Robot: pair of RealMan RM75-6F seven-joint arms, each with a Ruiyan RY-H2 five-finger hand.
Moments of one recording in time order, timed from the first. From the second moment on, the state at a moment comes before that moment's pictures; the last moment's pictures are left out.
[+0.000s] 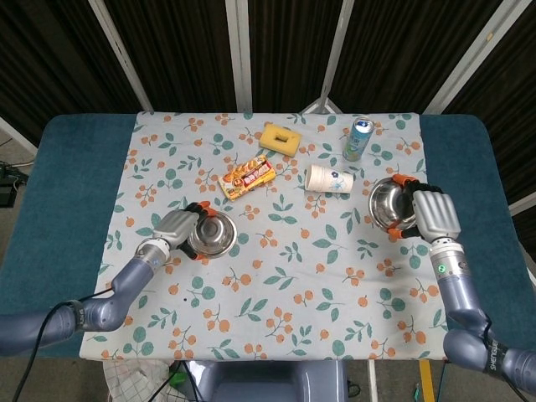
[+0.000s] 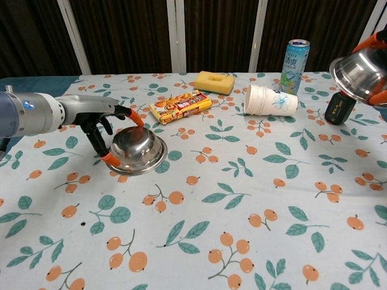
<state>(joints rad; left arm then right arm) -0.91 -1.49 -0.17 -1.45 0.71 0.69 0.35 0.61 -1.18 0.25 -1.64 -0.87 1.06 -0.27</state>
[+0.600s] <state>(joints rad) -1.00 -1.58 -0.14 -1.39 0.62 0.70 0.40 0.59 -1.15 0.25 -1.63 -0.87 1.05 -0.23</state>
